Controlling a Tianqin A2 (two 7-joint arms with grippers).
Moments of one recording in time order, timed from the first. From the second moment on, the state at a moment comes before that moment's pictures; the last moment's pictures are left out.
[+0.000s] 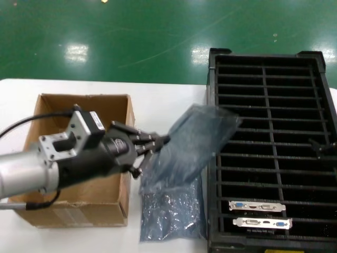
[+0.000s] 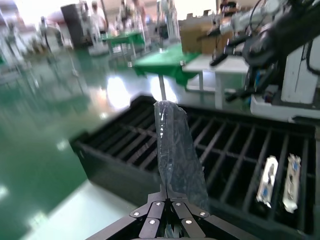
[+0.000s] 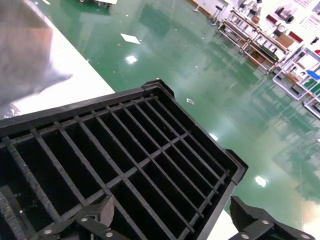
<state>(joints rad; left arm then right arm) -0.87 -1.08 2.55 -1.69 -2.01 0.40 -0.33 0.43 0.68 -1.62 1.73 0.86 -0.80 0.75</state>
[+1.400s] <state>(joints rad) -0.41 -0.99 1.75 -1.89 -1.52 0.39 -0.38 0.43 0.68 -1.62 1.73 0.86 -0.80 0.75</state>
